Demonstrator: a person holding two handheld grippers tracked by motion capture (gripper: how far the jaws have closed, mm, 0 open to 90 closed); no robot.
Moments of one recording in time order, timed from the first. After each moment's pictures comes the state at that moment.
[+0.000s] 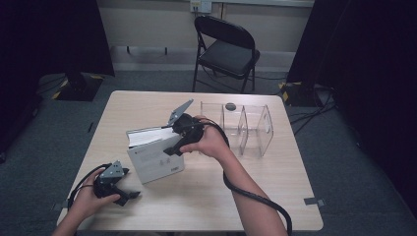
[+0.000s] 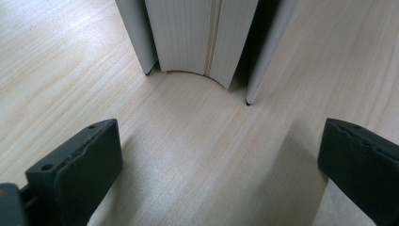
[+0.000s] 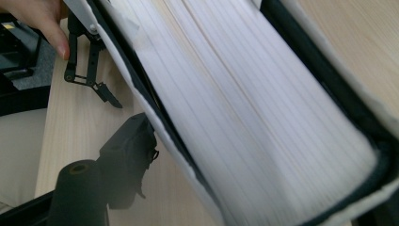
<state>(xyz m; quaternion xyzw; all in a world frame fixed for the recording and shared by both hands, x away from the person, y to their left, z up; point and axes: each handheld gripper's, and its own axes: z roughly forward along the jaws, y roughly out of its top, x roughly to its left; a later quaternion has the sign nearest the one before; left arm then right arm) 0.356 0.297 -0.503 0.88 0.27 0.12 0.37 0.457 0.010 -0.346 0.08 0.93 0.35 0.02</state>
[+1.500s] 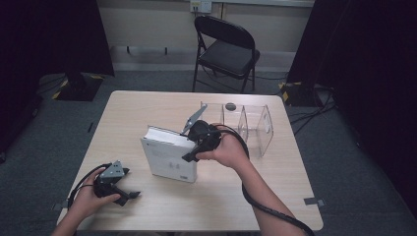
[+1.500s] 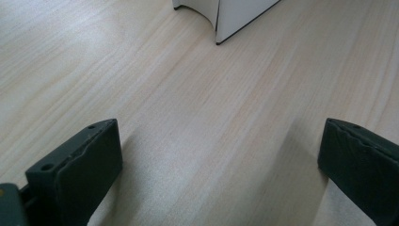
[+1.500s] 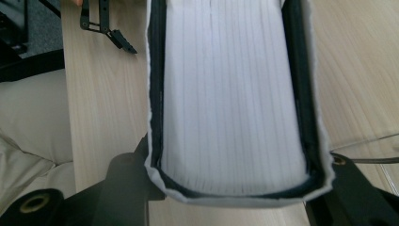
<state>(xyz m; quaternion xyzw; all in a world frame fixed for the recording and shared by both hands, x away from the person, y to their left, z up) 0.357 0.297 -0.503 0.88 0.27 0.11 0.37 0.425 -0.031 -0.330 0.13 0.95 0.28 0.02</state>
